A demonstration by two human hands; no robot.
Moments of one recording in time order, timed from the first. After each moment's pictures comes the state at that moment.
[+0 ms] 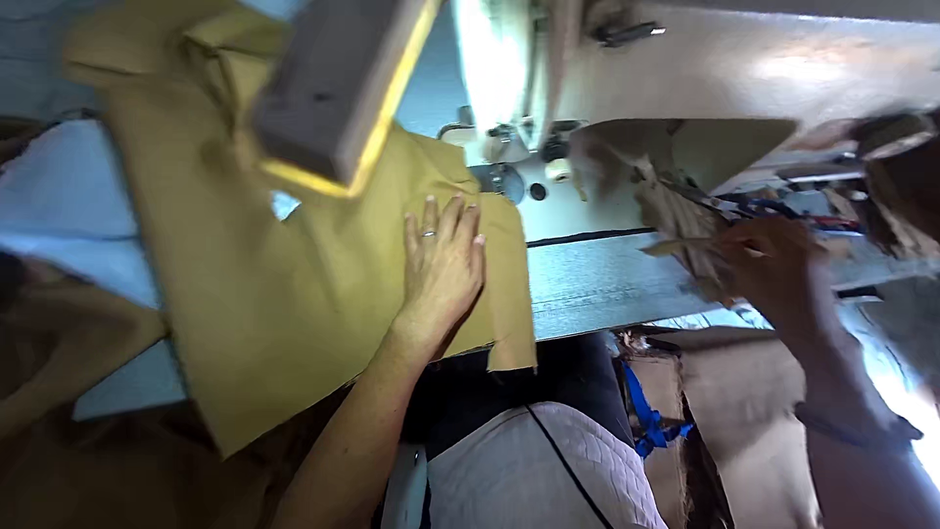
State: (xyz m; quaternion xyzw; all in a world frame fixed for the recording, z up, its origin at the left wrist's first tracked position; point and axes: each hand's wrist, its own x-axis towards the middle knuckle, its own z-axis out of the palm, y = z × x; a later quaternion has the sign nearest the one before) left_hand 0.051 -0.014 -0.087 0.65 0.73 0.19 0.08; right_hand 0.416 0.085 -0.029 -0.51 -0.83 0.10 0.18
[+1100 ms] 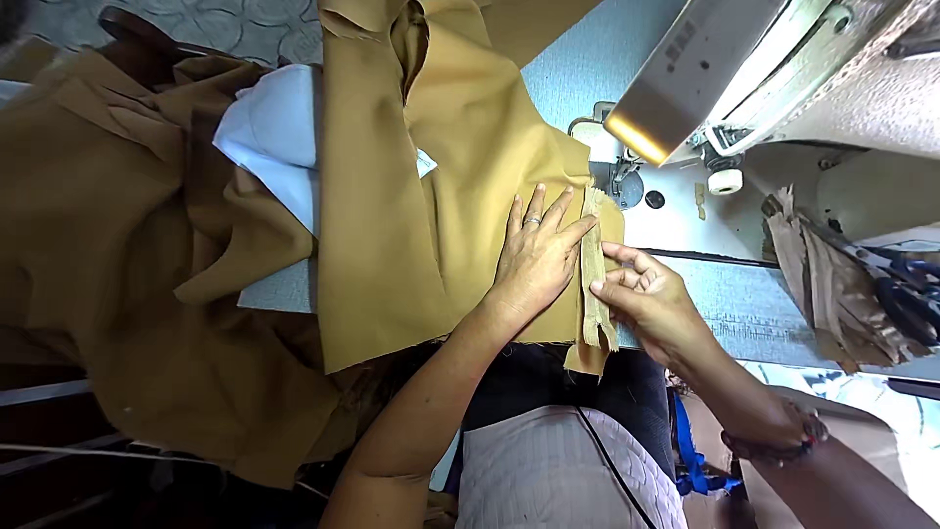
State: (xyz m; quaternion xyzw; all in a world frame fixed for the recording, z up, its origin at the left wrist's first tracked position) left_hand 0.046 -0.025 -0.081 0.65 0.72 0.22 0.12; right_hand 0.211 0.016 -0.049 -0.47 -0.48 0.71 0.19
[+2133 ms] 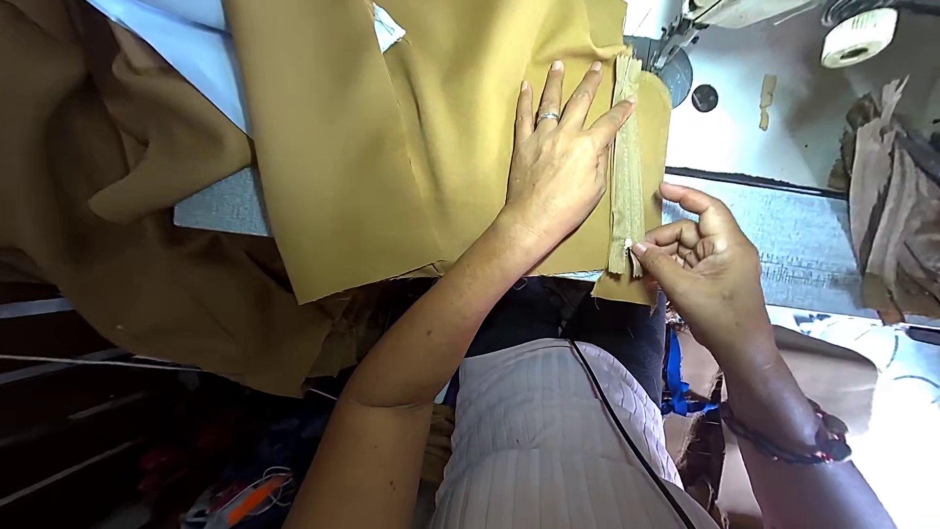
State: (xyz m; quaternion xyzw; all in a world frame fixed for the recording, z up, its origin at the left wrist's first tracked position) left_hand 0.059 -0.005 -0.082 0.61 0.76 0.20 0.11; right_hand 0.256 0.001 -0.056 -0.43 -0.73 0.49 0.19
